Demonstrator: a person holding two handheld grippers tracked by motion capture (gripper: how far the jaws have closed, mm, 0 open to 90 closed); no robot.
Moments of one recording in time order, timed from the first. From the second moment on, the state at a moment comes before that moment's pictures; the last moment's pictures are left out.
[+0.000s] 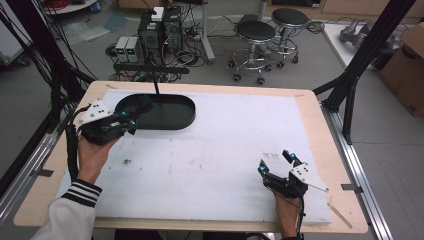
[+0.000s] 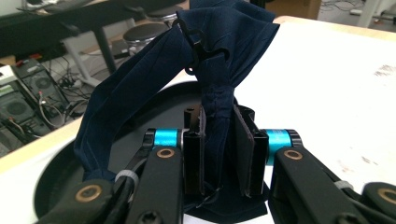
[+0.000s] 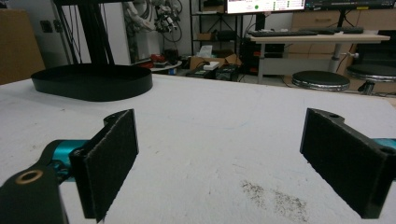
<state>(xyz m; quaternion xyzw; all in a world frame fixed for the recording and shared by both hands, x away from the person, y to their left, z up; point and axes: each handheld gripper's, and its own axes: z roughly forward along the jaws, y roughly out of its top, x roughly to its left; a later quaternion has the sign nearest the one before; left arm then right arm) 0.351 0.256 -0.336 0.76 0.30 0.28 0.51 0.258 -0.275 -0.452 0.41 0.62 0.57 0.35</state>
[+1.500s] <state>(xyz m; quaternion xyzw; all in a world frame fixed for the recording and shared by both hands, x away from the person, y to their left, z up) 0.442 0.246 -0.312 0.72 0.34 0.29 0.52 0.259 -0.275 -0.452 0.42 0.62 0.57 0.35</state>
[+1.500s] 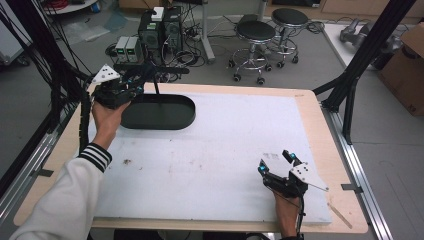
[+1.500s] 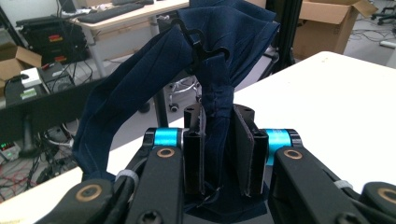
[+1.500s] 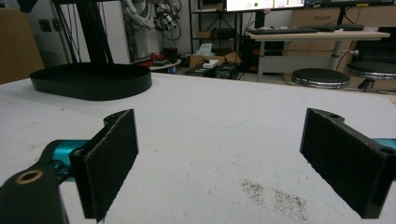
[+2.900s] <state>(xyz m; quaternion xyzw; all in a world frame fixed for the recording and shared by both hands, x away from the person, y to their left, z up) 0.487 0.244 -0.339 0.72 0.38 0.29 0.50 0.258 -0.274 -0.452 0.42 0.61 0.57 0.36</state>
